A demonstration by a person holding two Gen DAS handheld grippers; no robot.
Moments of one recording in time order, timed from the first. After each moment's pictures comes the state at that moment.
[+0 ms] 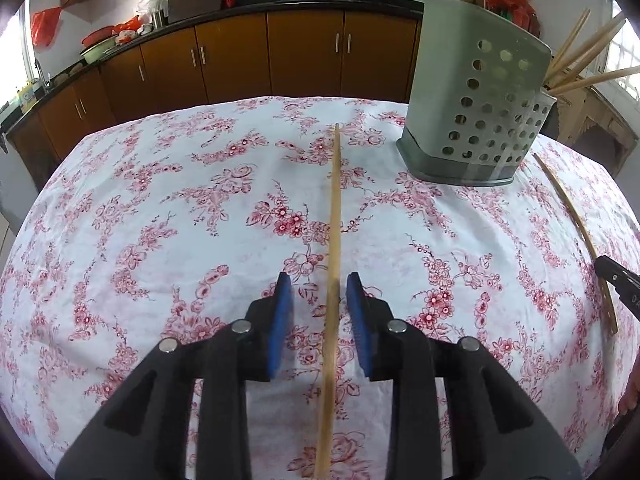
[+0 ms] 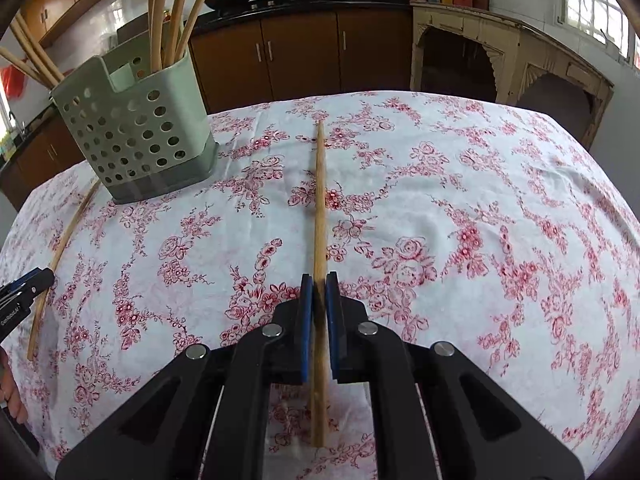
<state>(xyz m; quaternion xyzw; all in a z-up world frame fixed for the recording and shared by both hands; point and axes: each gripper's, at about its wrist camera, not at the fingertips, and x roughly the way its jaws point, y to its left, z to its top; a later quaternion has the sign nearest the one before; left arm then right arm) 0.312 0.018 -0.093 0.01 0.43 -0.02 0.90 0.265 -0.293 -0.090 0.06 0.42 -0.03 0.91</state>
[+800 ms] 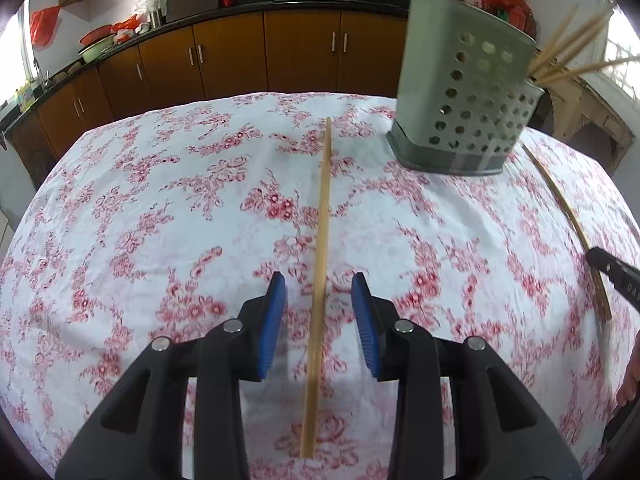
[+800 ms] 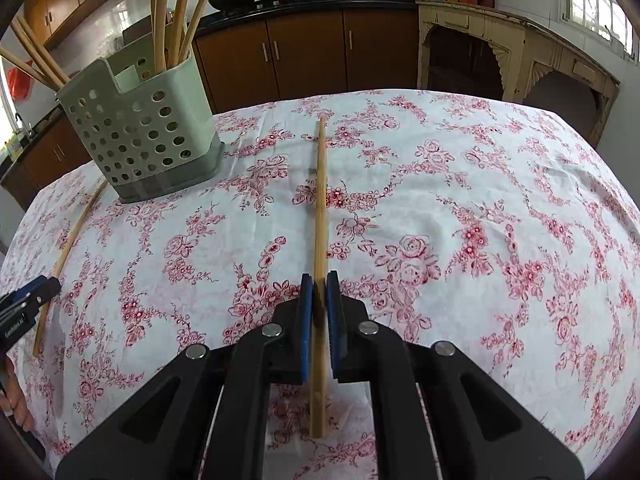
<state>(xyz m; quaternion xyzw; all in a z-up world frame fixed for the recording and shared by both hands) 0.295 0.012 -0.094 0.01 0.43 -0.03 0.90 0.262 -0.296 -0.090 0.08 0.42 -0.02 0.91</state>
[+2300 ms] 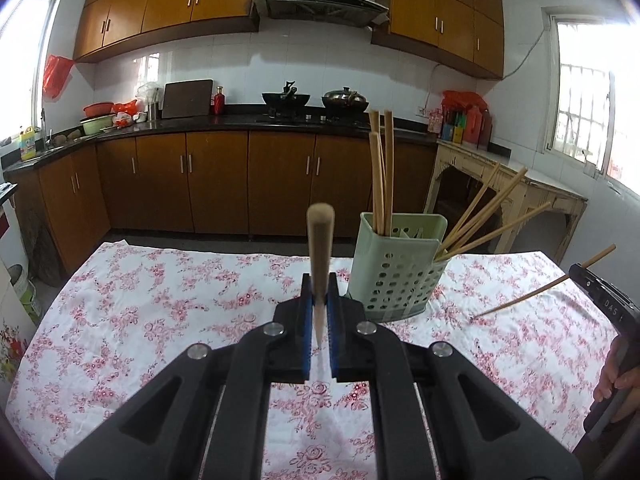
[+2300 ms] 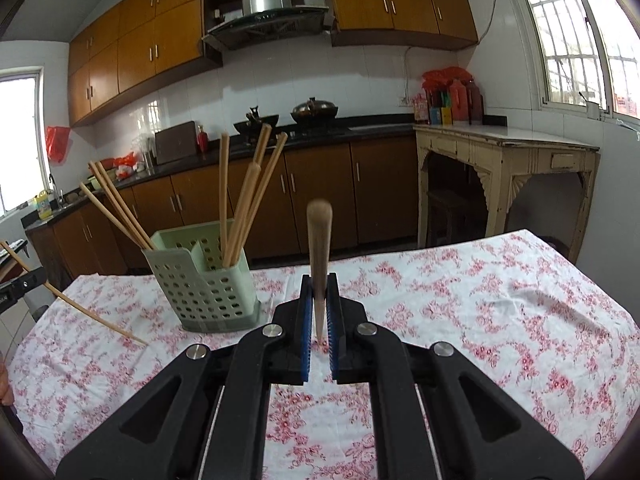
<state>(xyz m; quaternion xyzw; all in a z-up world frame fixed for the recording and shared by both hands) 0.239 0.035 0.054 -0.03 0.23 -0.08 0.97 0.200 -0.318 0.034 0.08 0.19 -0.01 0.98</state>
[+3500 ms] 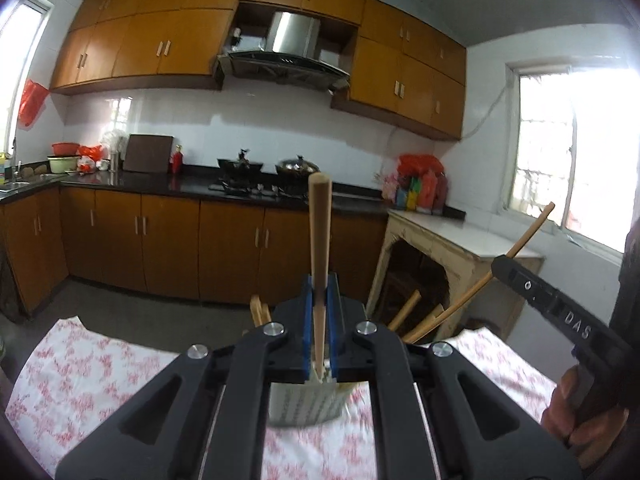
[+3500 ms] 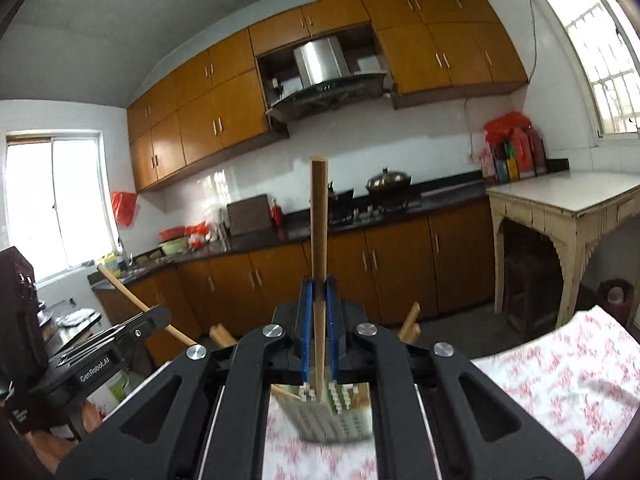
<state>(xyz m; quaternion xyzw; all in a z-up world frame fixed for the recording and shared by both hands) 0.265 -0.029 0.179 -0.07 0.12 -0.14 0.98 0.229 -0.271 0.172 0.13 0.07 0.11 0.98</state>
